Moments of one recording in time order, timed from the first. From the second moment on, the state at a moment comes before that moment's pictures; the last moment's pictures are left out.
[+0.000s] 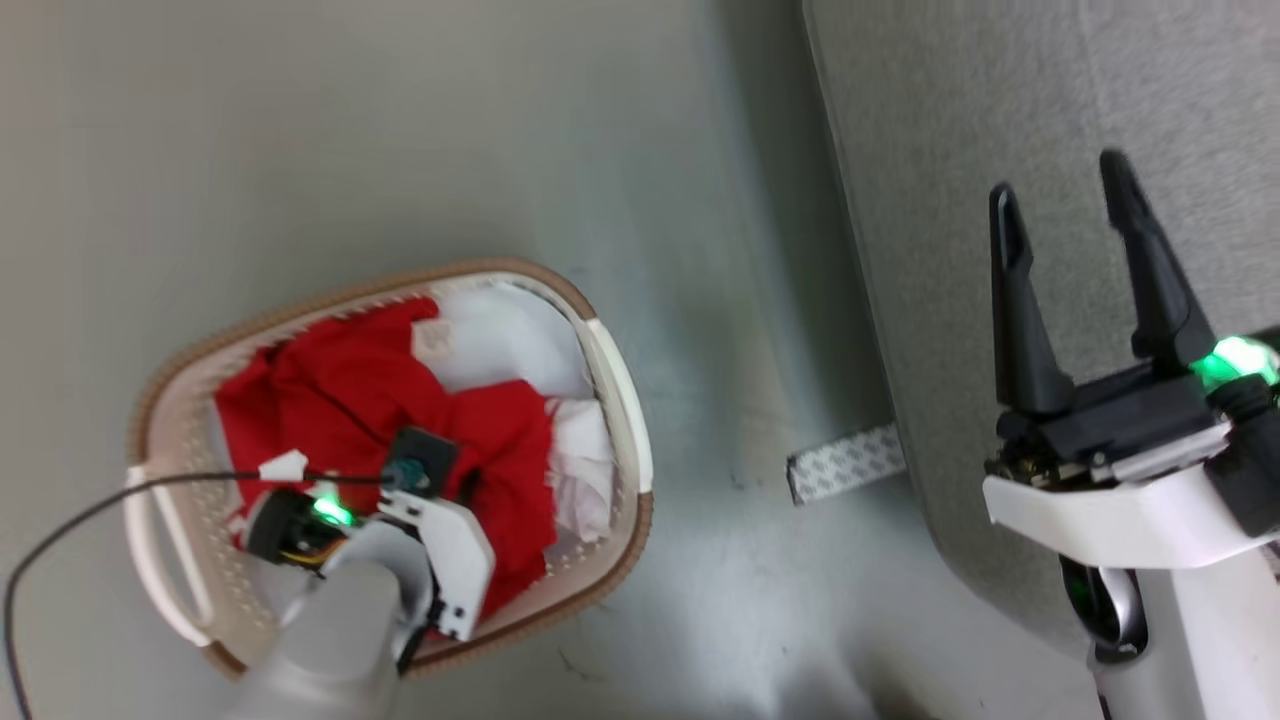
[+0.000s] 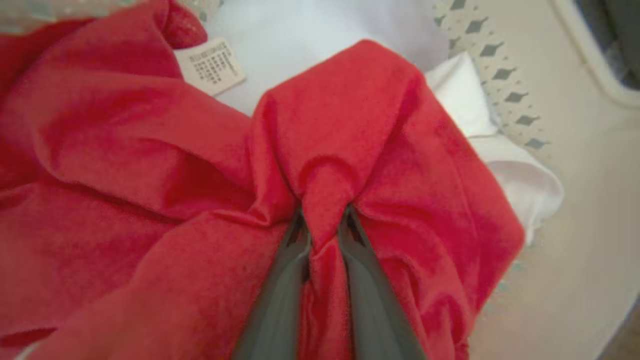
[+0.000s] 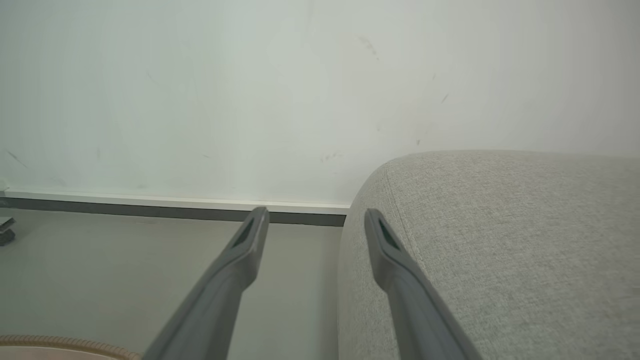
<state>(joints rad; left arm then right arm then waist) -0.77 0.11 -0.42 1.19 -0.03 -0.10 -0.17 -0.45 -0.05 0.15 -0.07 0.18 0.13 -0.26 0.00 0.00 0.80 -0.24</state>
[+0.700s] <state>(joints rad) -0.39 0.05 -0.35 0.84 -0.25 -0.10 -0.26 -0.13 -0.05 0.11 0.04 0.12 0.13 -0.26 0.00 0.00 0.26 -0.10</state>
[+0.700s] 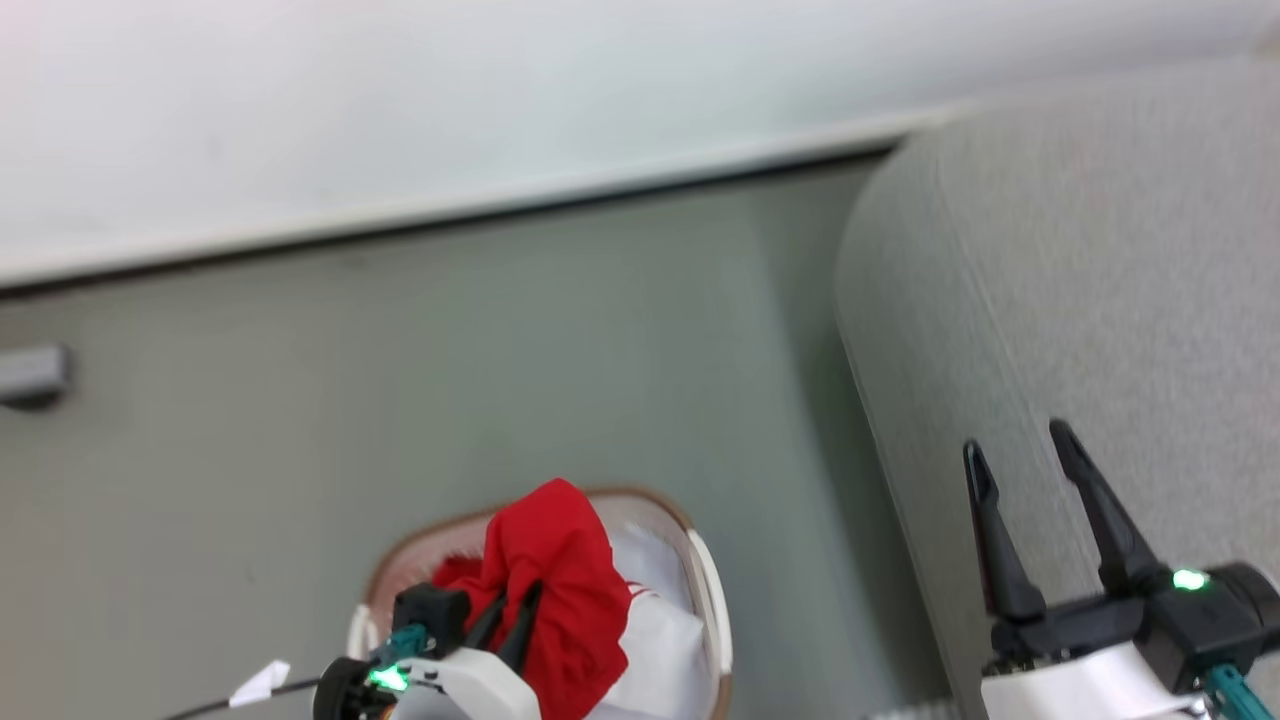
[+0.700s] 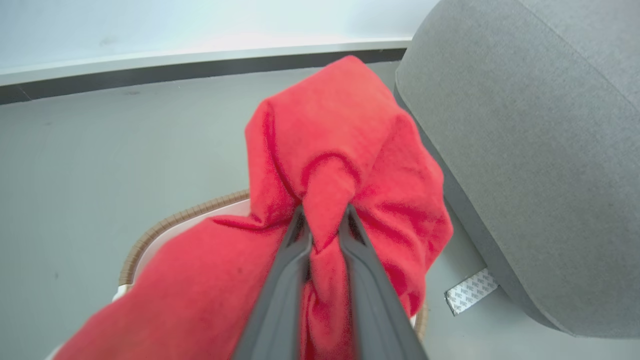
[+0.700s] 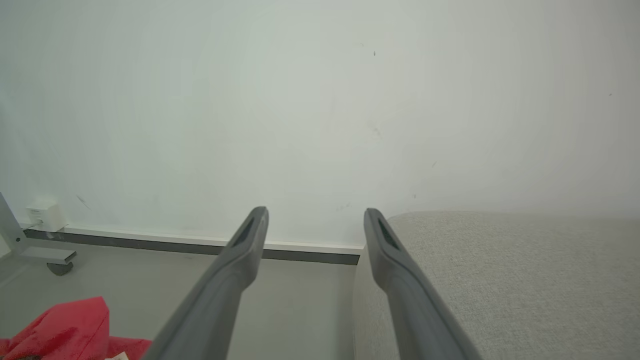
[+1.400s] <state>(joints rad) -0.23 0.10 -0.30 0.31 -0.31 -0.04 -0.17 0.05 -0.05 0.11 0.06 0.15 0.13 -0.26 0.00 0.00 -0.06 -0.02</state>
